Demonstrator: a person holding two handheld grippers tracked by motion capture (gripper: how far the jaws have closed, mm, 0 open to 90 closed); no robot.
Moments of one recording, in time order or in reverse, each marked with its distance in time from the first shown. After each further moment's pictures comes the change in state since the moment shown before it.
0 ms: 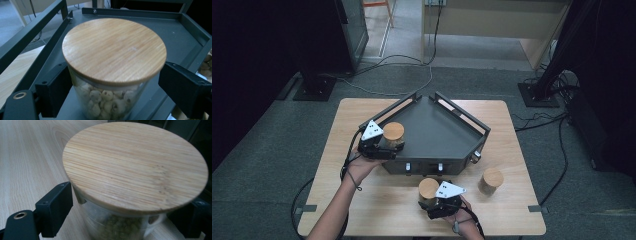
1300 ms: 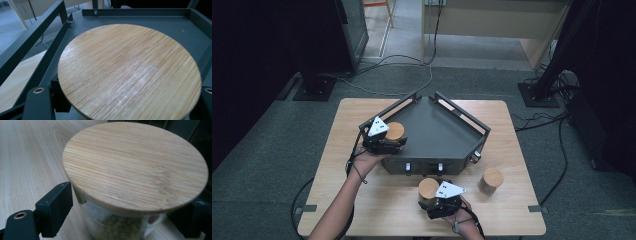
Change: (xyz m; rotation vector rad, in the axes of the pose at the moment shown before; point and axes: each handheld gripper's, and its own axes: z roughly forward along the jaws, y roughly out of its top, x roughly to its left) left arm 0.005 0.008 0.021 0.011 0.005 0.054; right arm 0.000 0.000 0.000 -0.001 0.001 0.000
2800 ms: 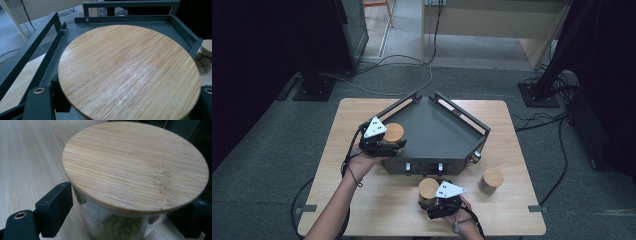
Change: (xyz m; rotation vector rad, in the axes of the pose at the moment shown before) left arm -0.006 0.014 -0.023 -0.005 -0.035 0.017; right arm 0.000 0.000 0.000 0.002 0.001 -0.002
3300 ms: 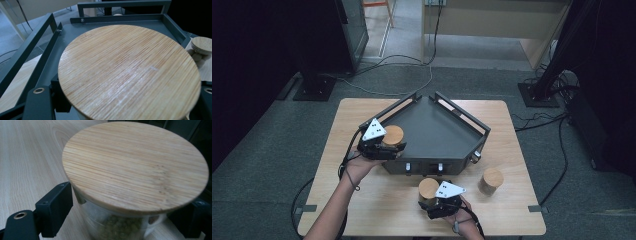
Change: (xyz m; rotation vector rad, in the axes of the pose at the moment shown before) left arm -0.008 0.005 -0.012 0.006 -0.018 0.018; right arm 0.000 0.000 0.000 0.001 0.001 0.001
